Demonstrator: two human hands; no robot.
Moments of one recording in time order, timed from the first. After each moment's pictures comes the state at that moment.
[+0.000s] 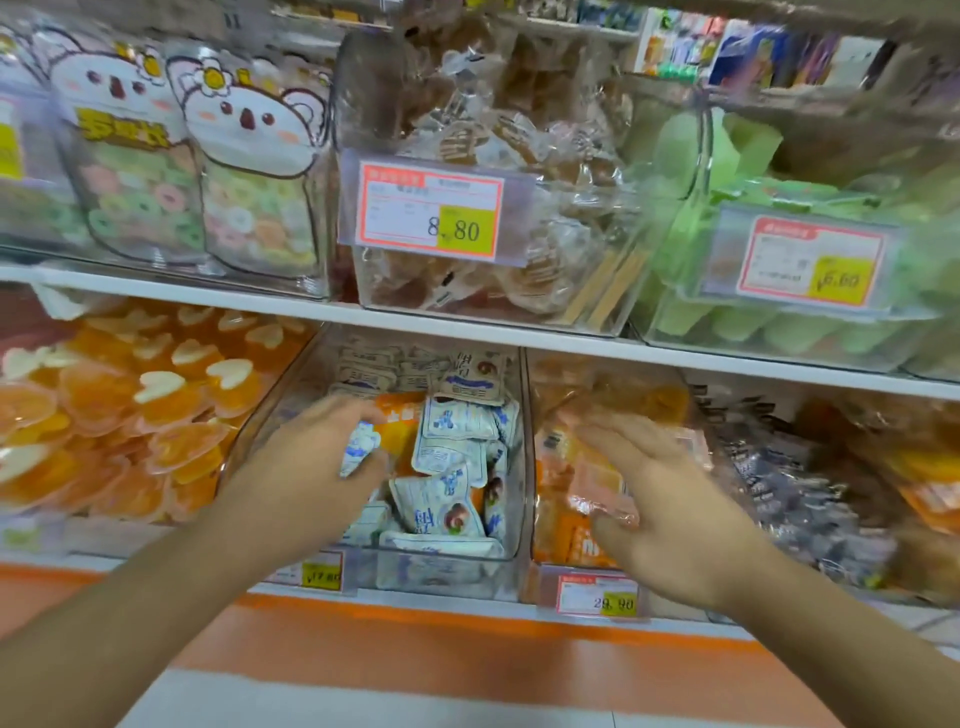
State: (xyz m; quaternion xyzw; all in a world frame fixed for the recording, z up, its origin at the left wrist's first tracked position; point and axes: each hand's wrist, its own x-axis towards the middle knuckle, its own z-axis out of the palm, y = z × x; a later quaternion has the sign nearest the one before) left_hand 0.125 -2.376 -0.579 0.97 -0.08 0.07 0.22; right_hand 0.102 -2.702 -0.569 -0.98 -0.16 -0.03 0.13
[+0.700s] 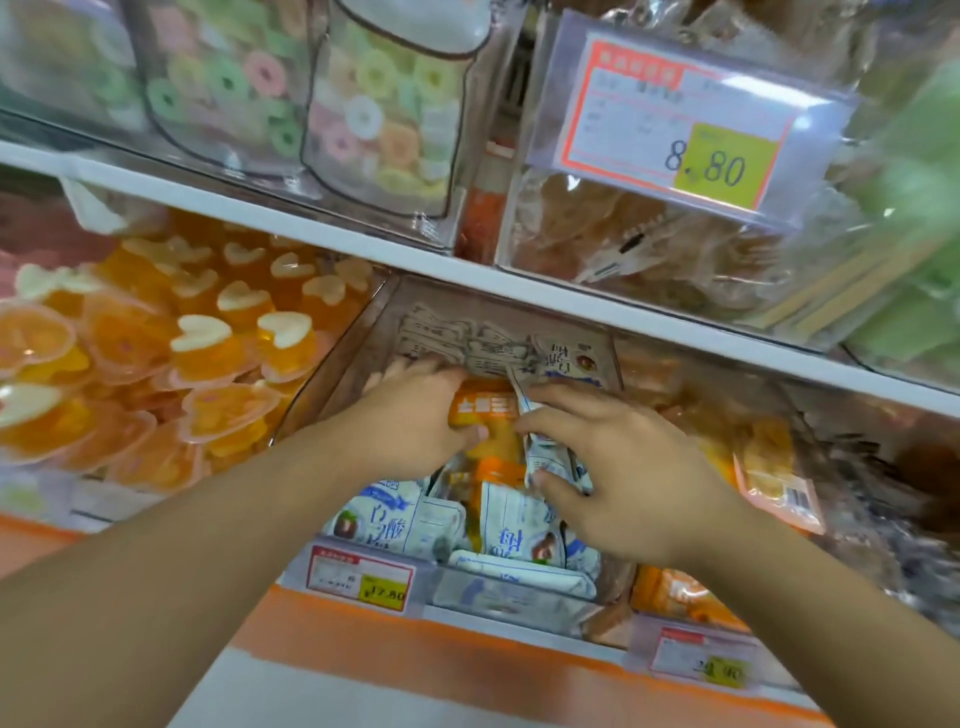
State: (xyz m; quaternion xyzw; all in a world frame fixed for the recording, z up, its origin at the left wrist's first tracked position) left_hand 0.218 -2.375 -0.619 0.98 -0.11 -0.03 0.17; right_hand 0.175 -2.602 -0.576 -0.96 -0.27 0.00 0.00
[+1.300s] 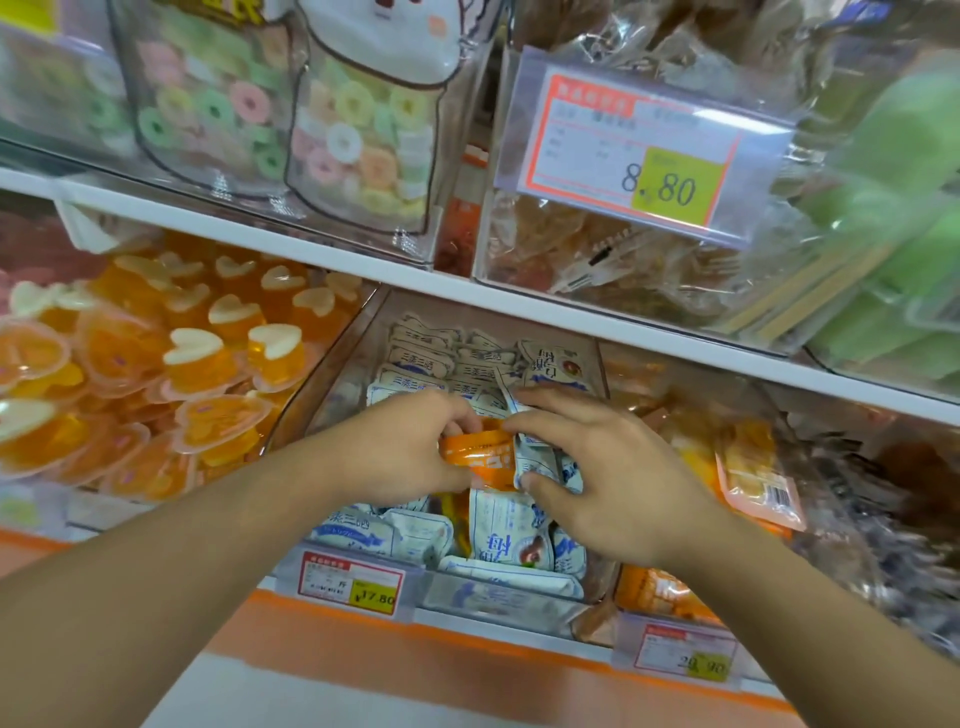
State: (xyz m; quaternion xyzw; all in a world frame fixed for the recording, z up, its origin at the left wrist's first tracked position) left_hand 0.194 -2.376 -0.601 0.92 -0.16 -0.13 0.32; right_hand 0.172 -2.605 -0.577 -0.96 -0.27 -0.01 0.08
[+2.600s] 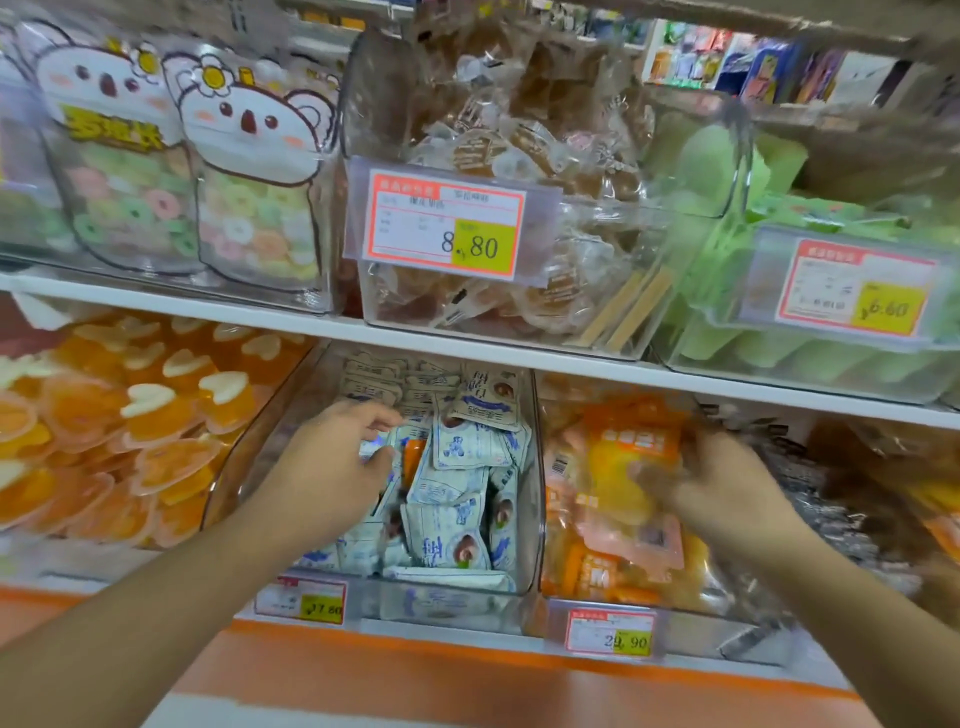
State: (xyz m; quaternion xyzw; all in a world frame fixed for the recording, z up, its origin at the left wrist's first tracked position) left_hand 0.168 -2.384 -0.598 0.94 -0.05 0.07 0.32; right_hand 0.137 -2.721 -0.556 -0.96 0.12 -0.03 0.27
